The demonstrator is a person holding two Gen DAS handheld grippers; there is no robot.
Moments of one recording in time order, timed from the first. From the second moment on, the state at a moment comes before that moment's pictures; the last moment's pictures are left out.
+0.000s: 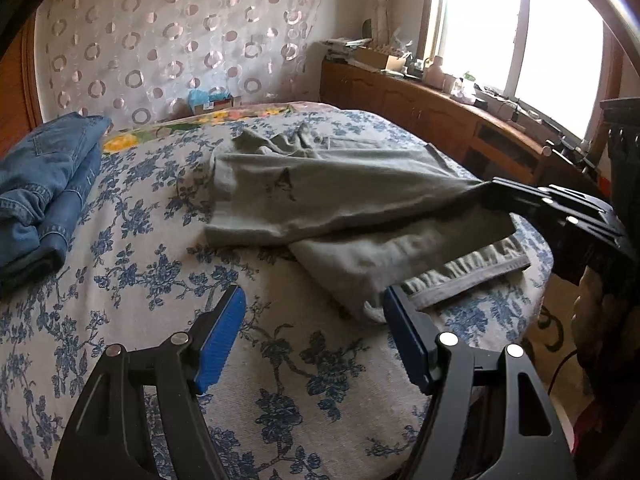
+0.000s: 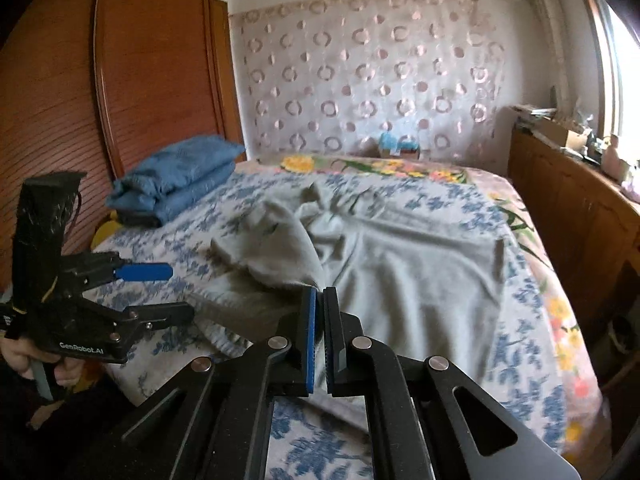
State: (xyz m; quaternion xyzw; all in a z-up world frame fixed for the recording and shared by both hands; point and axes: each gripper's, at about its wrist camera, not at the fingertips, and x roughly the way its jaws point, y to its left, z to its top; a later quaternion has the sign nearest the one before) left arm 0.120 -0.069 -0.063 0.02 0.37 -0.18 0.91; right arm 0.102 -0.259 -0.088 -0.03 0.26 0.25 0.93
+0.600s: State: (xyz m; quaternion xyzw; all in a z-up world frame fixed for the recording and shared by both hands) left arm 0.119 -0.091 -0.053 0.02 0.35 -0.19 0.91; right arm 0.073 -0.289 -0.089 -0.02 0.26 0.19 0.95
